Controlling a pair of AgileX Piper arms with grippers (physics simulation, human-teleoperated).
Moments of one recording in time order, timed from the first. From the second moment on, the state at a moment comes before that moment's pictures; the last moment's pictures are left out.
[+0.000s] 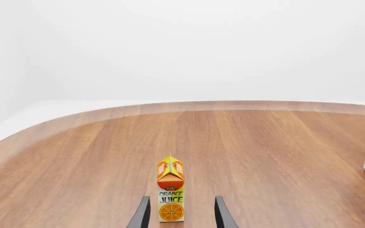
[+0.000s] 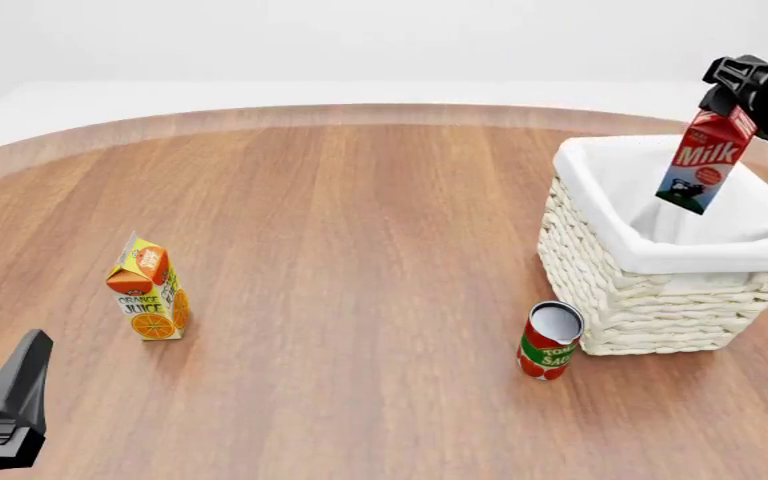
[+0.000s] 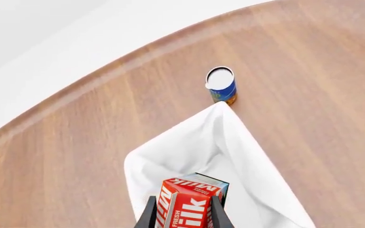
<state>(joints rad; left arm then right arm) 0.00 0.01 0.00 0.00 0.00 -0.17 1.43 -1.25 0.45 0.39</state>
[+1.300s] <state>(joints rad) 0.00 0.01 0.00 0.00 0.00 -0.16 1.52 -1.19 0.36 0.38</state>
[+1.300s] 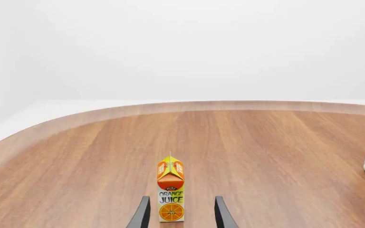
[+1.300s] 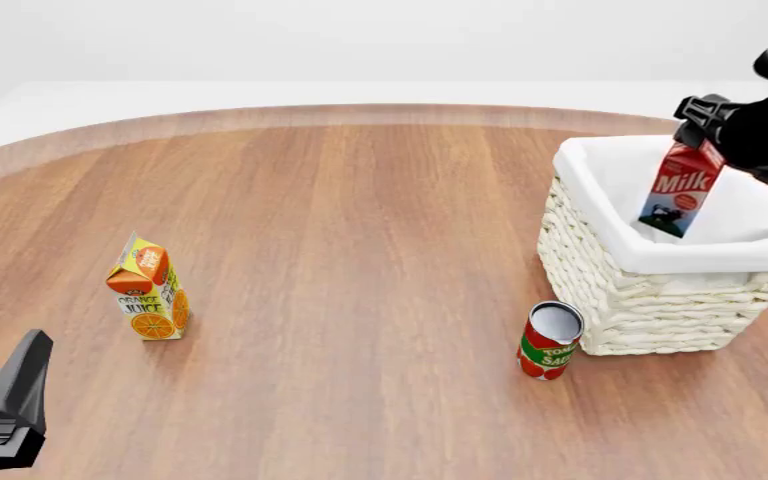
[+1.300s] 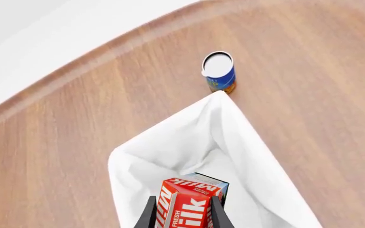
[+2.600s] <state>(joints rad) 0.00 0.01 0.00 0.00 0.00 -0.16 1.59 -1.18 0.31 0.37</state>
